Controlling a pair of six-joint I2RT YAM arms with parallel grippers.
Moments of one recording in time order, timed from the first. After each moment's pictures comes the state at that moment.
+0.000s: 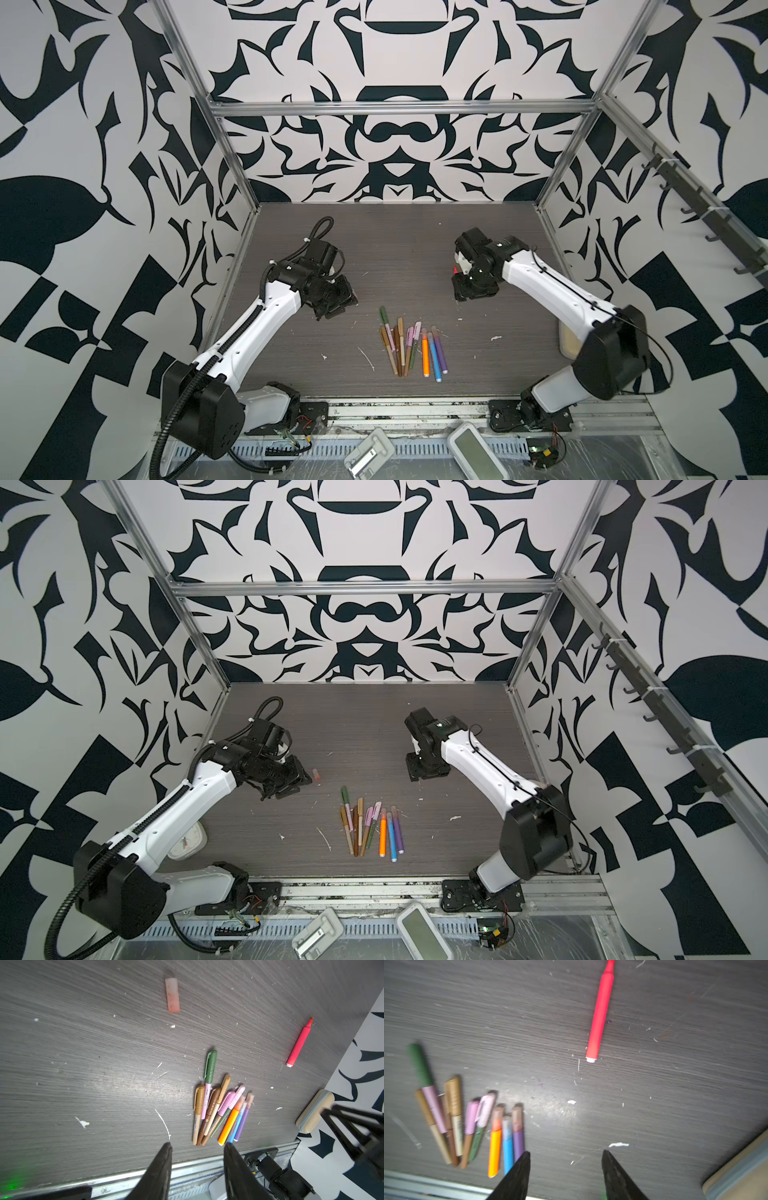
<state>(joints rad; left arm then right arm) -0.42 1.26 1.06 -0.98 0.30 -0.82 0.48 1.48 1.29 -1.14 -0.02 0.32</state>
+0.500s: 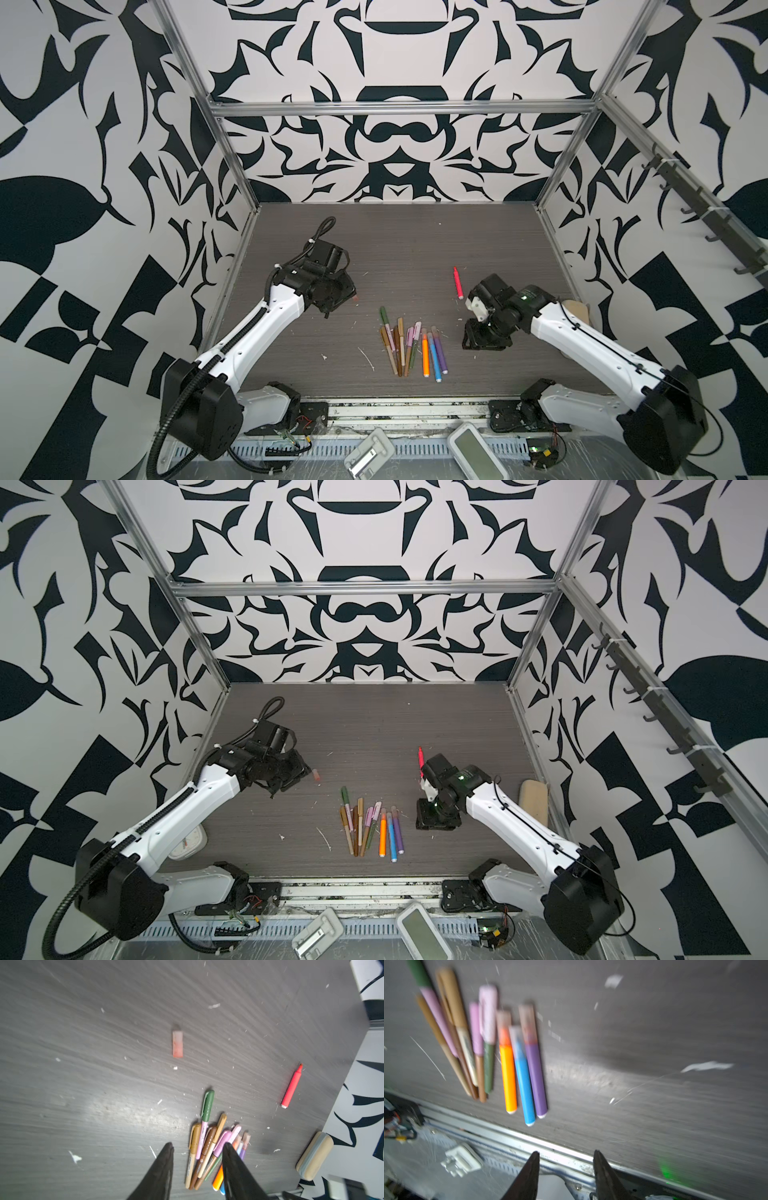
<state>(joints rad) -0.49 1.26 1.02 -0.83 0.13 -0.98 0.56 1.17 0.82 -1.09 -0.30 0.50</state>
